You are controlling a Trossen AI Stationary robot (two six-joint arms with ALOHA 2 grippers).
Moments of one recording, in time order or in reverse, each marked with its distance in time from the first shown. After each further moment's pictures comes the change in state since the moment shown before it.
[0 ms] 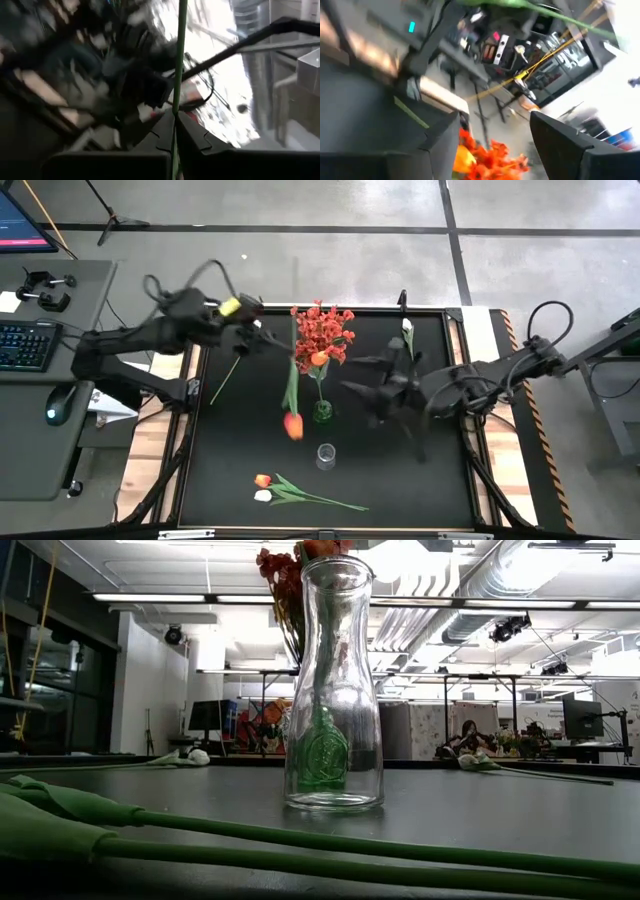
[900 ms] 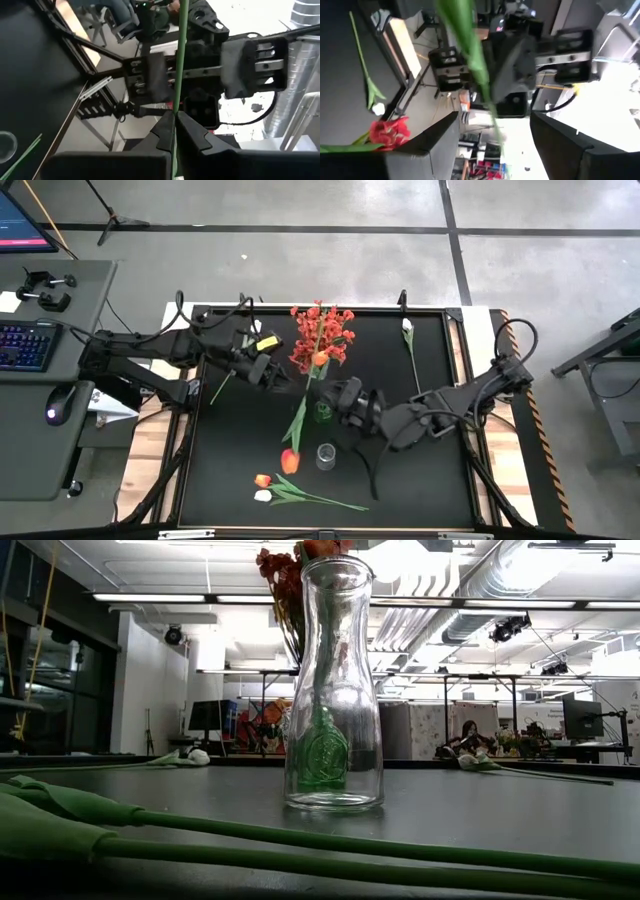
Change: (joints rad) left arm -0.138 0.076 0.000 -0.168 -0.052 -0.182; right arm 0.066 0.326 0.352 -0.006 0.179 -0.767
